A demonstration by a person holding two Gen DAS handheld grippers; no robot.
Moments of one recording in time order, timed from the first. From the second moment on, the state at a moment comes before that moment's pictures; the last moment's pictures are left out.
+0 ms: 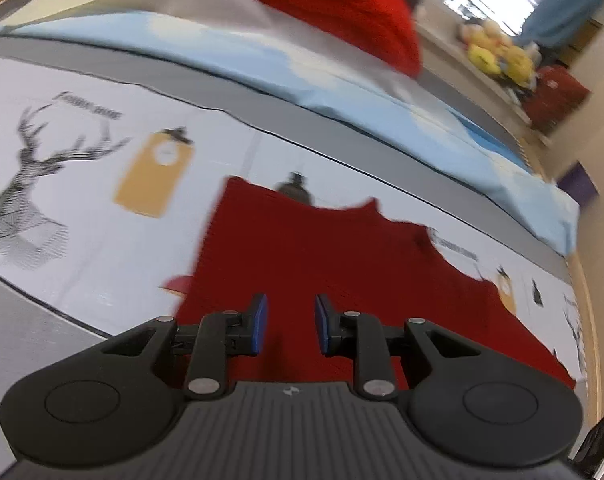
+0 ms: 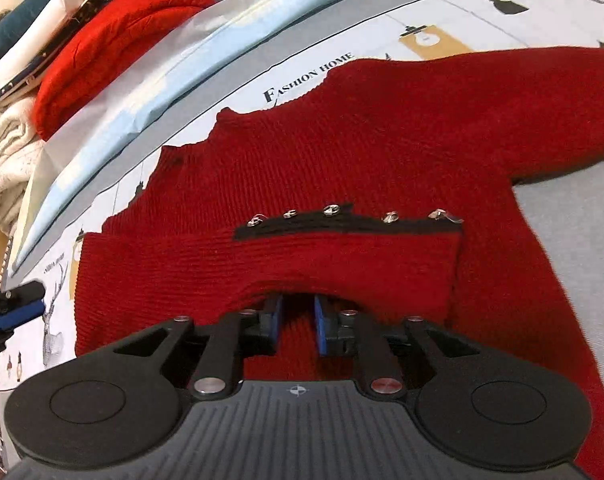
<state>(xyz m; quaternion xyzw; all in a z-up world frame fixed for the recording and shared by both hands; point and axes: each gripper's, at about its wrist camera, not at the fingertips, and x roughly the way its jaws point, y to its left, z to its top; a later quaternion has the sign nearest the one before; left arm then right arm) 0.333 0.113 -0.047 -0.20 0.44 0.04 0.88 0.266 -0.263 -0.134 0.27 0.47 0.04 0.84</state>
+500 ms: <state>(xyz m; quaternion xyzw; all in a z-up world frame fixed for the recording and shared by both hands) 0.341 0.137 -0.039 -0.20 0.45 0.05 0.87 0.274 -0.271 -0.153 0.40 0.50 0.07 0.77</state>
